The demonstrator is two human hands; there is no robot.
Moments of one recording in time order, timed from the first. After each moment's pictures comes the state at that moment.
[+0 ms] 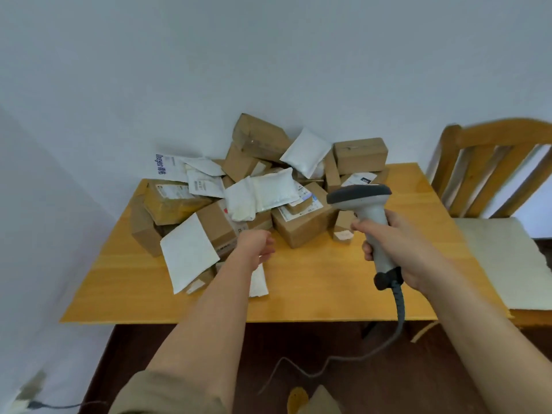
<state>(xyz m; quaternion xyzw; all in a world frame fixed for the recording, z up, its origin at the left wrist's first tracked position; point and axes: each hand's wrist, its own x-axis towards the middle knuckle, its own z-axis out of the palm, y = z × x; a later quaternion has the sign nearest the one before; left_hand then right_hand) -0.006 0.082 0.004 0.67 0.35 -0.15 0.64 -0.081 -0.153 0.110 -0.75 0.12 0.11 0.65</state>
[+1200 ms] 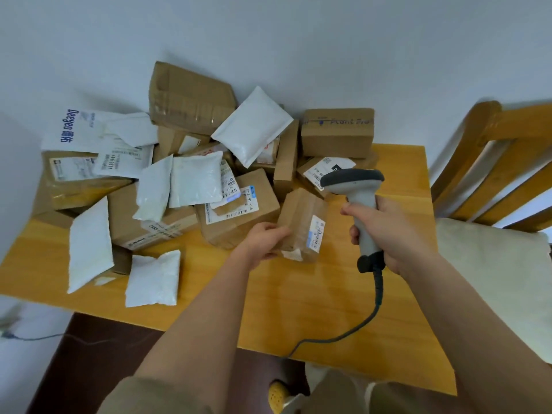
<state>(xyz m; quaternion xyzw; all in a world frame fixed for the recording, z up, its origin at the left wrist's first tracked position) 0.137 -0.121 -0.082 0.70 0.33 -0.25 0.58 0.149 -0.330 0.029 -0.71 0.18 0.23 0.64</state>
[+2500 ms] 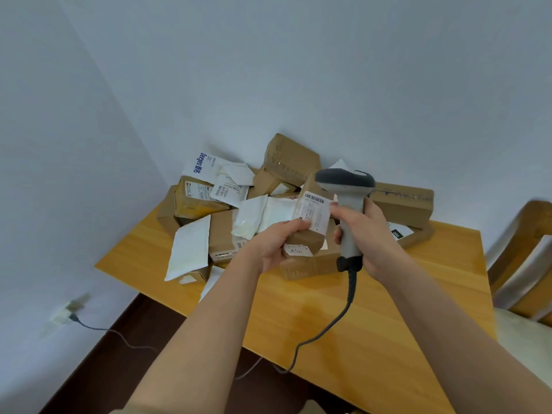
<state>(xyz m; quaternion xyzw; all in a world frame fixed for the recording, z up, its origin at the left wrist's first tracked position) 0.052 -0.027 0.072 0.63 0.23 -0.14 0.73 0.079 -0.200 0.136 -0.66 -0.01 0.20 0.72</state>
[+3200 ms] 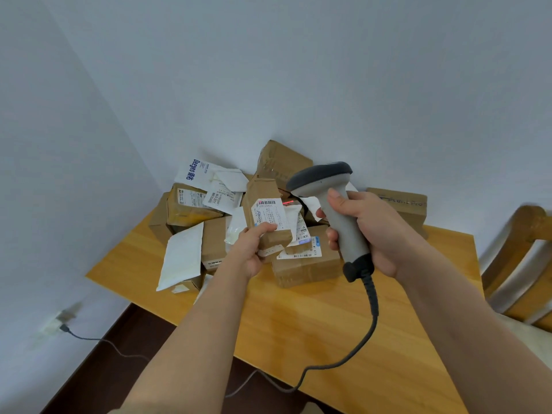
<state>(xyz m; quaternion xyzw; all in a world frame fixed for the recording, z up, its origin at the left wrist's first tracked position) 0.065 -0.005 0.054 0.47 0.39 0.03 0.79 0.076 -0.215 0.195 -0.63 -0.05 0.32 0.71</state>
